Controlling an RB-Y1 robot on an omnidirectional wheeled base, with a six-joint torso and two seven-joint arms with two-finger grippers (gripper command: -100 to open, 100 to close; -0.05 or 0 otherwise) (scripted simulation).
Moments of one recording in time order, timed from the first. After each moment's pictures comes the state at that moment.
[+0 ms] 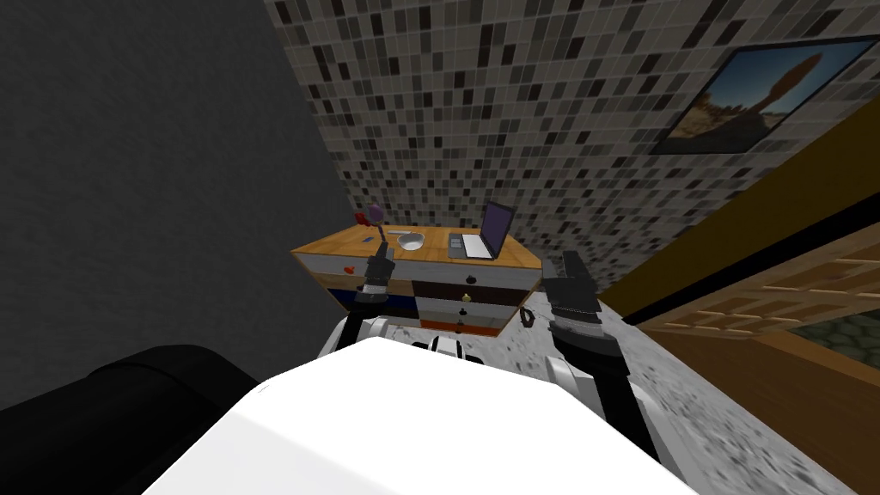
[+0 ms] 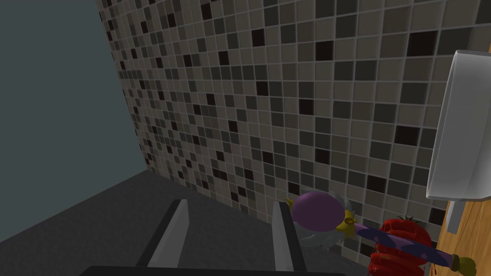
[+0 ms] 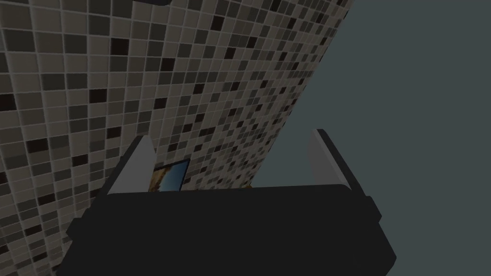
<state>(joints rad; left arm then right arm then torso) 0.49 0.01 -0.02 -2.29 -0.11 -0.39 0.04 0.48 -0.14 -0.08 -2.34 0.16 -0.41 -0.08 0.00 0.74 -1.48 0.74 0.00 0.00</state>
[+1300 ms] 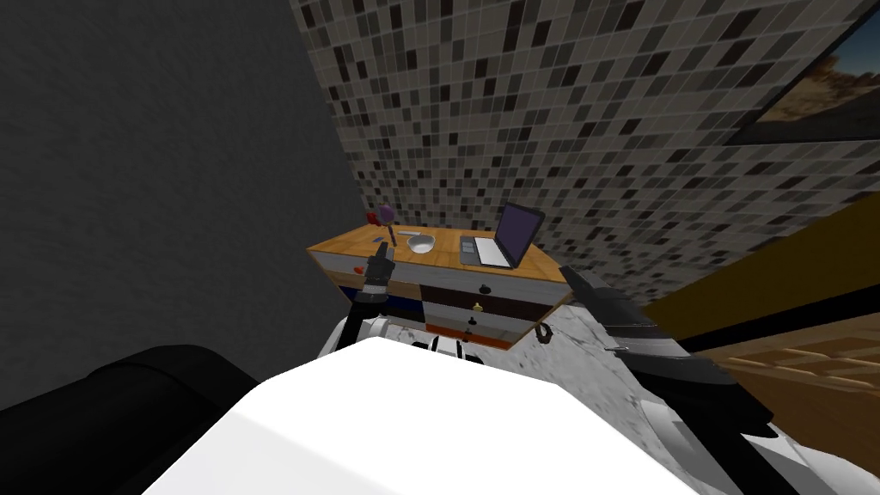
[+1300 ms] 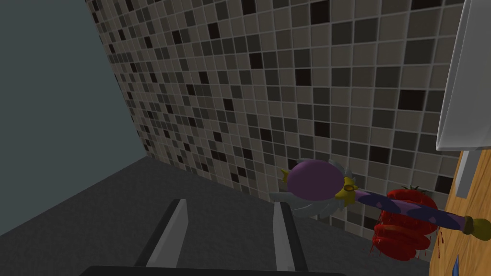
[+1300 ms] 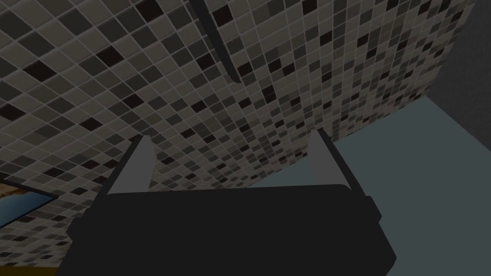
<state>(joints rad) 0.49 0.01 -0.02 -2.29 -0.11 -0.39 0.04 0.63 -0.51 -0.38 -2.33 0.40 -0.33 0.06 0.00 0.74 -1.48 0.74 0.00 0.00</state>
